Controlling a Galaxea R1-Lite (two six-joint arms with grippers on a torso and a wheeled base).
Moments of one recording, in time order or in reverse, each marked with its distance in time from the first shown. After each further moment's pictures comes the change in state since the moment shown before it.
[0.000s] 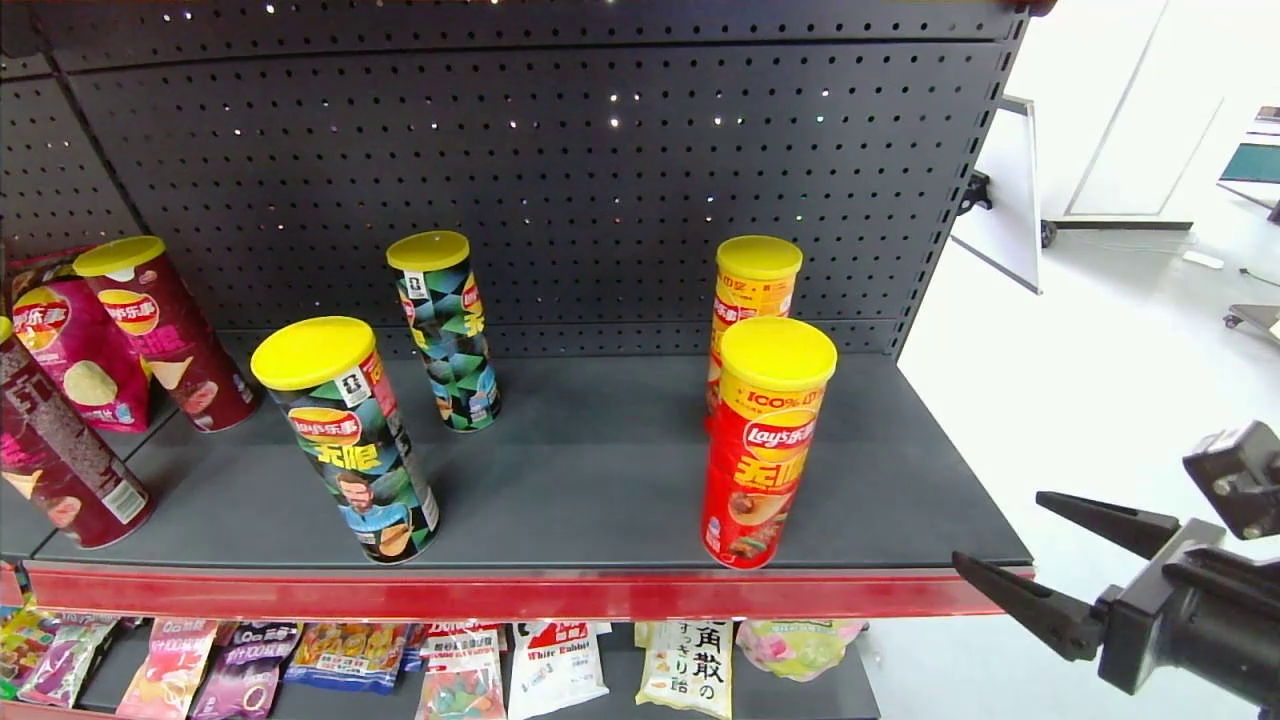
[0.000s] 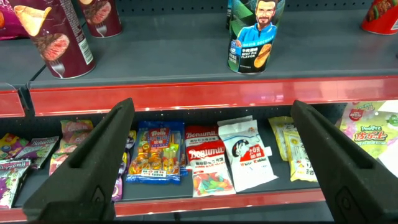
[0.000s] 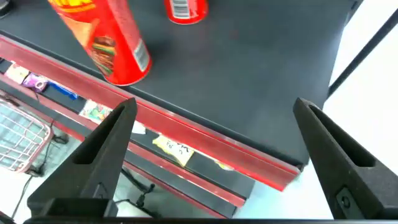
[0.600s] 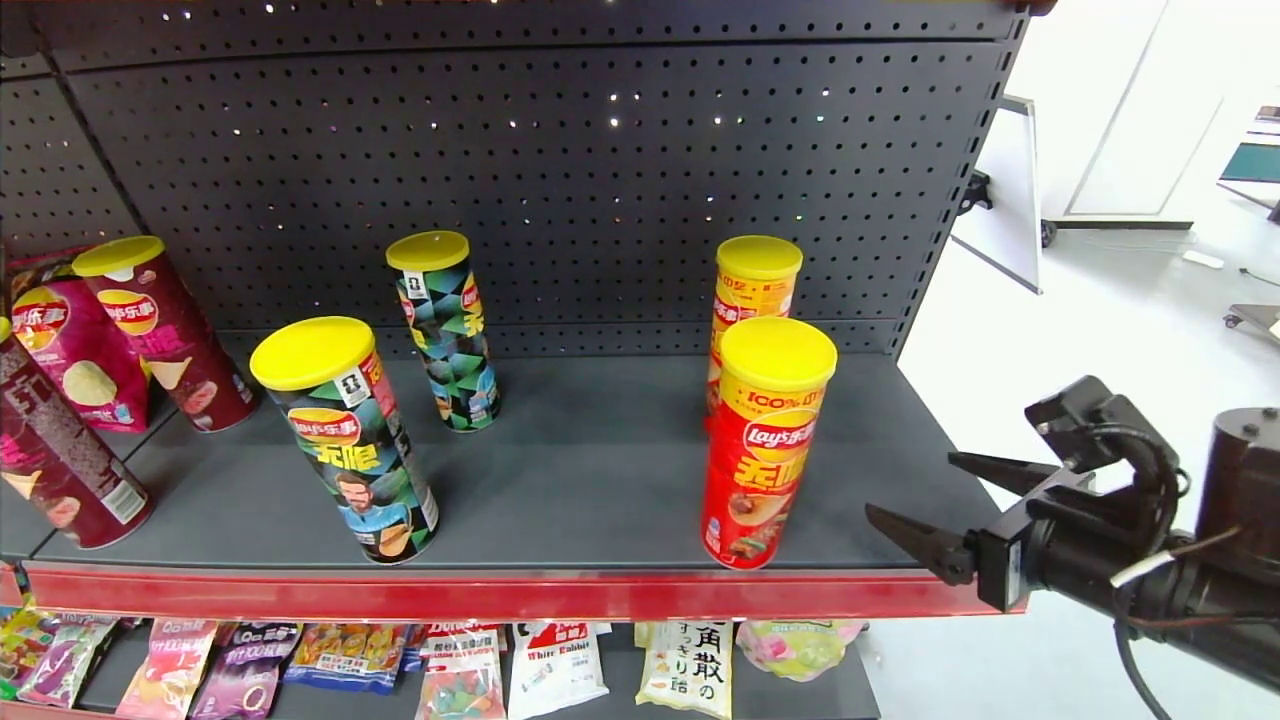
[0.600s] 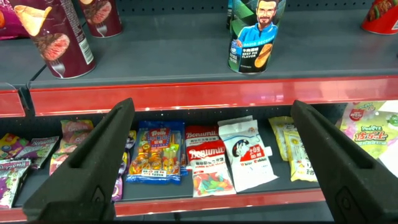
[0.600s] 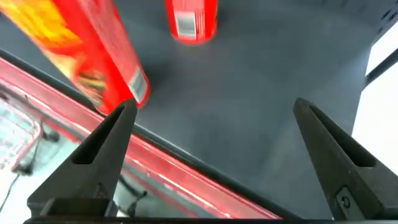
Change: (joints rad) left arm 0.000 0.000 0.000 0.000 0.000 0.000; right arm 0.042 0.285 -0.106 -0.129 -0.041 -0.036
